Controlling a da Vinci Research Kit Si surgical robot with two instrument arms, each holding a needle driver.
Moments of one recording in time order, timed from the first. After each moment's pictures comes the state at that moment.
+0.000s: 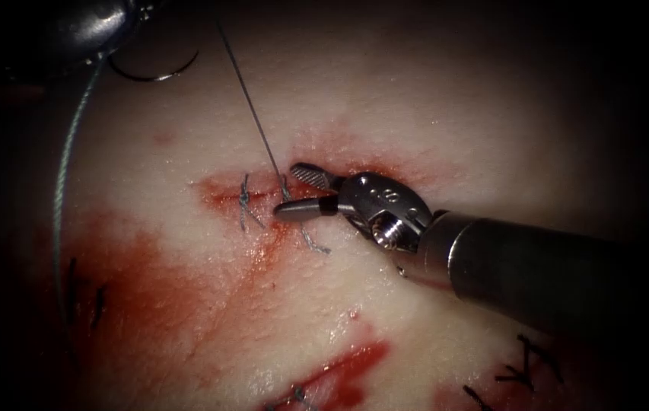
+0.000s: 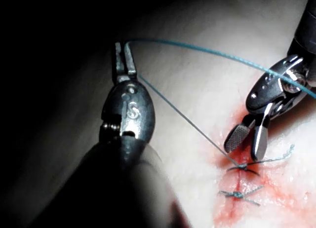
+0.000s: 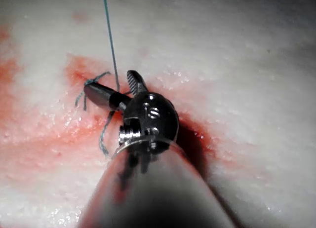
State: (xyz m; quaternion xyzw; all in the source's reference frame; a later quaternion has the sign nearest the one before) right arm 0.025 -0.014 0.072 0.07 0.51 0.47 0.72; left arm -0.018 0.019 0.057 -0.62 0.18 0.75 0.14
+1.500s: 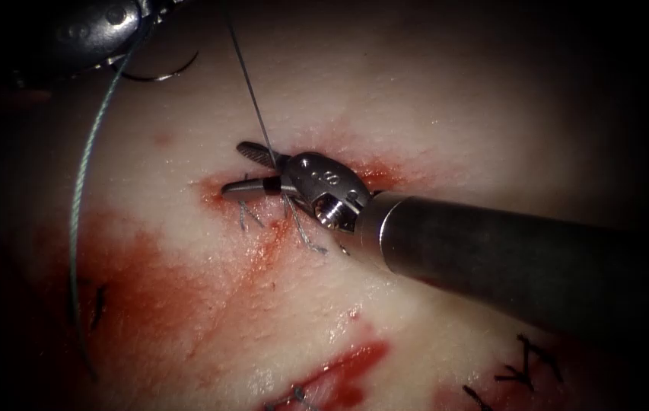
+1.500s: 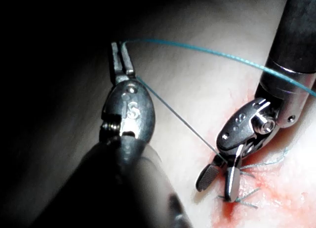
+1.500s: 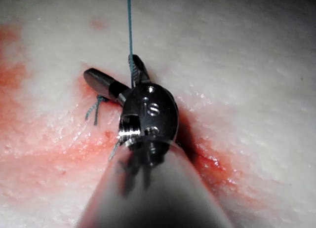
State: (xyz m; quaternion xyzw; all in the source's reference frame) right arm 0.031 -0.013 0.075 0.04 0.58 0.36 0.73; left arm -0.019 0.018 0.055 -0.61 0.21 0.75 0.11
